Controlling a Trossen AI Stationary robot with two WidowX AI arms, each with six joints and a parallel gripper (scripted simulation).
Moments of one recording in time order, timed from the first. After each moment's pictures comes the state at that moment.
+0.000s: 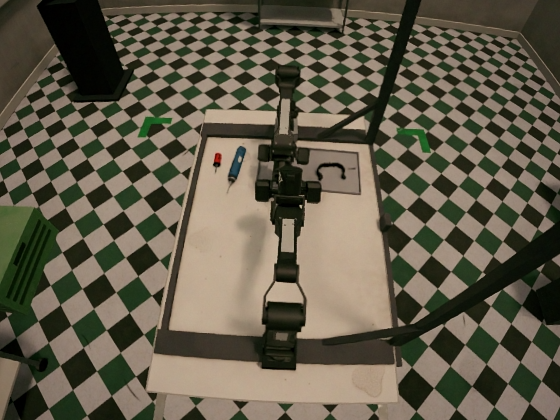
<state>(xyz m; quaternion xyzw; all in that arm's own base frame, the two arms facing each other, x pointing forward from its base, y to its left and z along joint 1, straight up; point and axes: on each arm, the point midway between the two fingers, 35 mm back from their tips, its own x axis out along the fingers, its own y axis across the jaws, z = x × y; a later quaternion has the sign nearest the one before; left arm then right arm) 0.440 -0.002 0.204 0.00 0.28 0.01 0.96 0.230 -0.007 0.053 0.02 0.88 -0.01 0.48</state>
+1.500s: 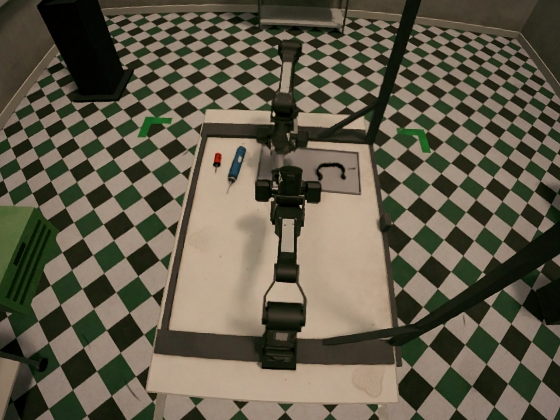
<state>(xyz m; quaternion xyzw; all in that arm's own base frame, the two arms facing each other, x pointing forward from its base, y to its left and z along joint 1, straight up) 0.440 -0.002 0.204 0.00 0.28 0.01 0.96 0.196 -0.015 0.084 0.02 0.75 -0.02 0.66</state>
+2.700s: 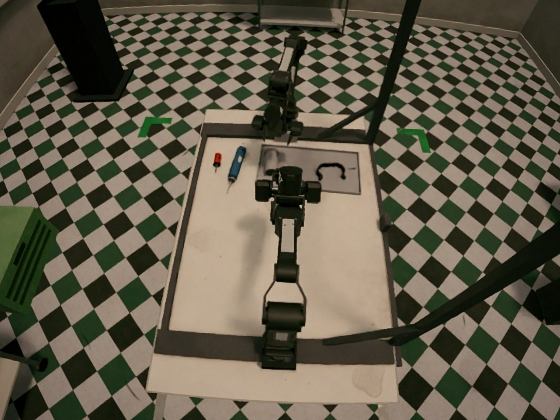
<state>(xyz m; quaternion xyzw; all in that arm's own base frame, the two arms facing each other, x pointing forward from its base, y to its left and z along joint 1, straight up) 0.440 -0.002 0.204 0.00 0.28 0.01 0.96 0.172 -0.038 0.105 0.05 0.64 -0.07 0.77</state>
